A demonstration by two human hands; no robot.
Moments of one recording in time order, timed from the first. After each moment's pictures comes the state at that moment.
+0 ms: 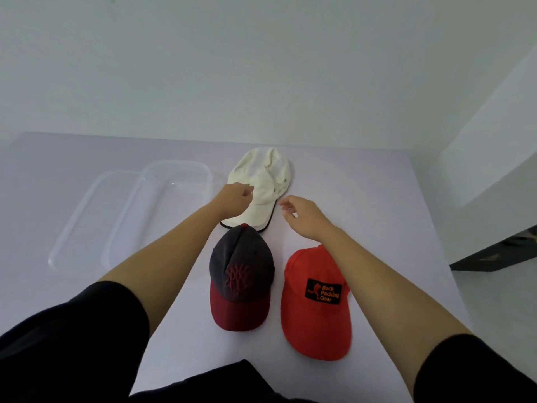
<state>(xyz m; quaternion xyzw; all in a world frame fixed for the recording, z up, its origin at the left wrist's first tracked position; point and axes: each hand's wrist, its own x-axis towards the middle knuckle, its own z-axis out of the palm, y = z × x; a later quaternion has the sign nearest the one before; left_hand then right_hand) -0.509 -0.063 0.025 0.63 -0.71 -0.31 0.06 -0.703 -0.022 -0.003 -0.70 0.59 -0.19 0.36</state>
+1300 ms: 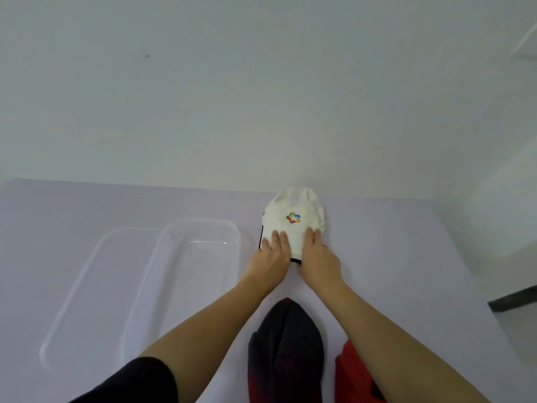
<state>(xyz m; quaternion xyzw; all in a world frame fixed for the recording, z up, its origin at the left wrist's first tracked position) -0.472 -0.106 -0.024 0.52 -0.84 -0.05 -0.13 -0.599 -0.095 -0.012 -0.66 0.74 -0.02 0.12</state>
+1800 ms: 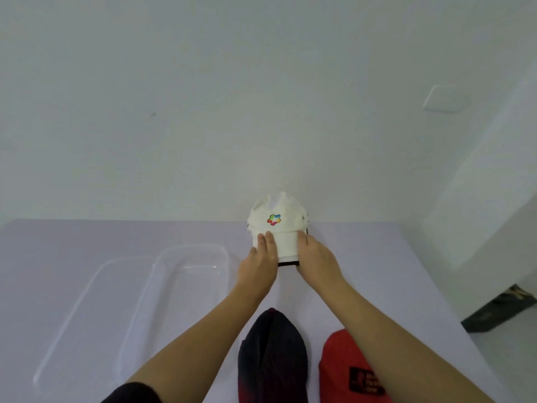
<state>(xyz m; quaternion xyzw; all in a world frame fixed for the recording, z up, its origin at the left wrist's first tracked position) -0.487 -0.066 0.057 0.57 -0.82 -0.01 0.08 -0.620 -0.056 0.072 -0.72 0.68 -0.13 0.00</state>
